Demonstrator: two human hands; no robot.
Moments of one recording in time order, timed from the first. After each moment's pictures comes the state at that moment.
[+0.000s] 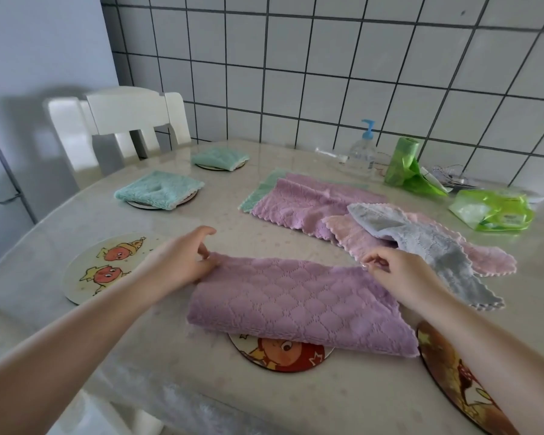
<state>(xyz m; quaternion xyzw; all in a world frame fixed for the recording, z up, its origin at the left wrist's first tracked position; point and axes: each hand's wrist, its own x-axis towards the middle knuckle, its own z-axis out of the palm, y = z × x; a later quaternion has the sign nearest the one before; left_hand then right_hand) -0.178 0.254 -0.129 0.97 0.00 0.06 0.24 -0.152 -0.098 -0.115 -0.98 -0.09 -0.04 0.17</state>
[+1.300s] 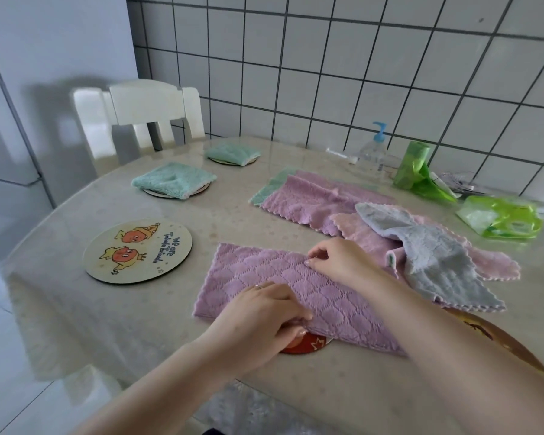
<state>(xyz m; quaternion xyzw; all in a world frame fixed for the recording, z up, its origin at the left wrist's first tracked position) -0.258 0.148 -0.148 0.93 -0.26 0.13 0.24 -0.138 -0.014 -0.115 -0.97 -0.16 0.04 0.17</state>
